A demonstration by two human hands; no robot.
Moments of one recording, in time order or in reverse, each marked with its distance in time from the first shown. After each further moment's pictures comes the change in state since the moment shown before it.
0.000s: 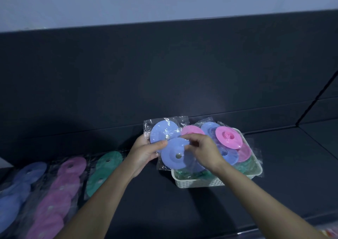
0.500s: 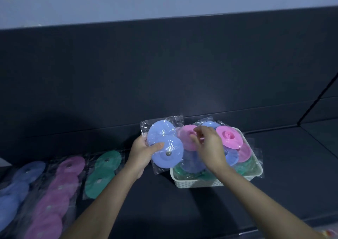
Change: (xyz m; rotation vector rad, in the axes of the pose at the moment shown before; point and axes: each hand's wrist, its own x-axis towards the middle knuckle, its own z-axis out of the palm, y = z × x) left_hand 0.010 -0.019 0.000 0.079 0.252 0.033; right_hand 0.007 0.007 -0.006 -0.228 0.339 -0.076
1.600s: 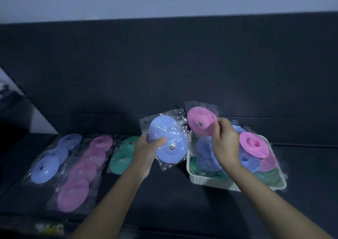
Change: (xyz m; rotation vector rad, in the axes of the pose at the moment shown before) left_hand -0.039 -0.009 -0.022 -0.244 0.273 0.026; right_hand 0.003 -0.021 0.006 0.159 0.119 -0.110
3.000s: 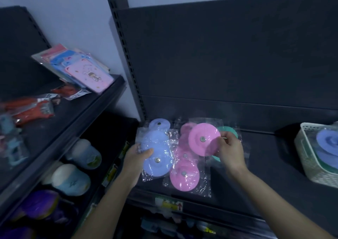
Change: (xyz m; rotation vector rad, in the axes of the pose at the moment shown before) left_hand -0.045 0.040 -0.379 0.117 0.213 -0.049; right_hand -0.159 -0.155 0.242 0.338 -0.342 0.481
